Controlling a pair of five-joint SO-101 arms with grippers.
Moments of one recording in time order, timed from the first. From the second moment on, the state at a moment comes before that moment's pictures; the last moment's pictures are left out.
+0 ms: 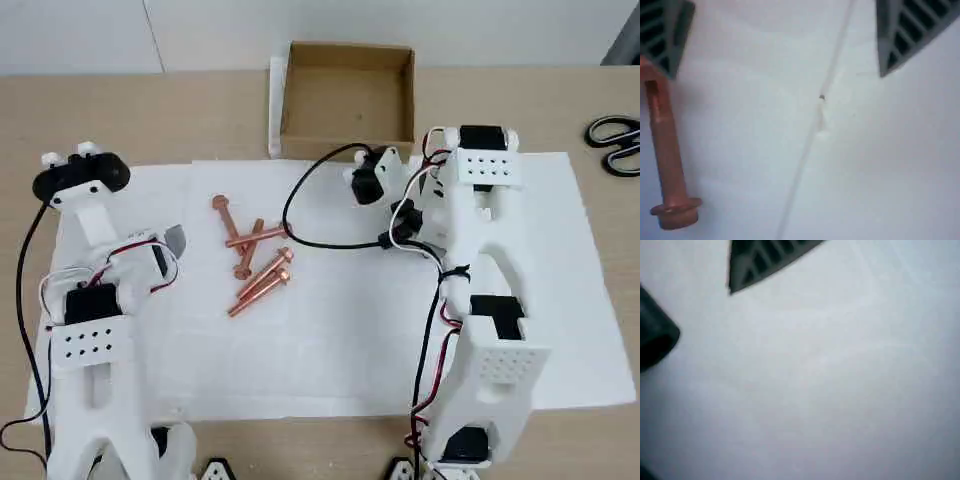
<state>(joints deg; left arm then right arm) -15.6 -39.3 51.6 50.8 12.2 -1.0 25.8 -20.5 94.7 66.9</state>
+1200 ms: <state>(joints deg) -15.6 -39.3 51.6 50.8 12.2 -0.7 37.0 -23.6 94.1 68.6</state>
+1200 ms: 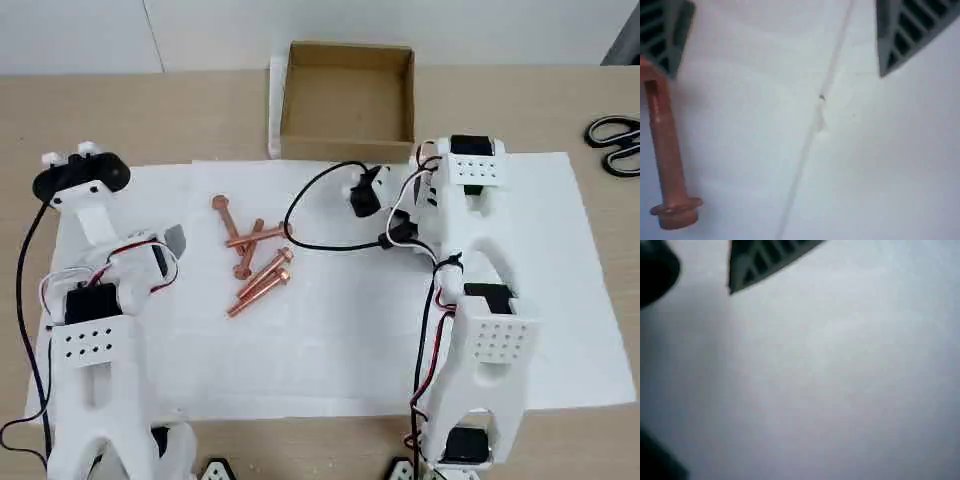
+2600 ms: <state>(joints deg) -15.6 -39.3 51.6 50.8 12.2 -0.7 29.7 -20.9 95.6 52.0</state>
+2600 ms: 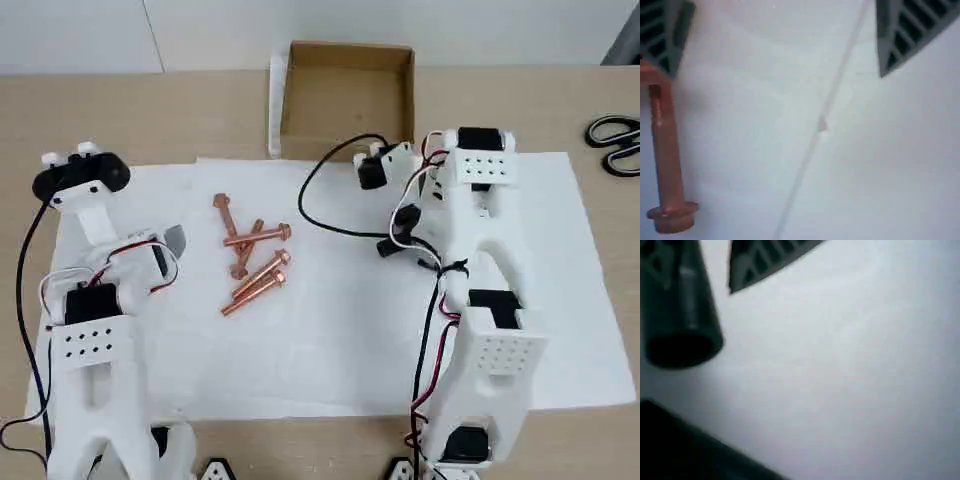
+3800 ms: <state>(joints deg) -15.6 -39.3 51.6 50.8 12.2 -2.0 35.4 -18.2 95.0 57.6</state>
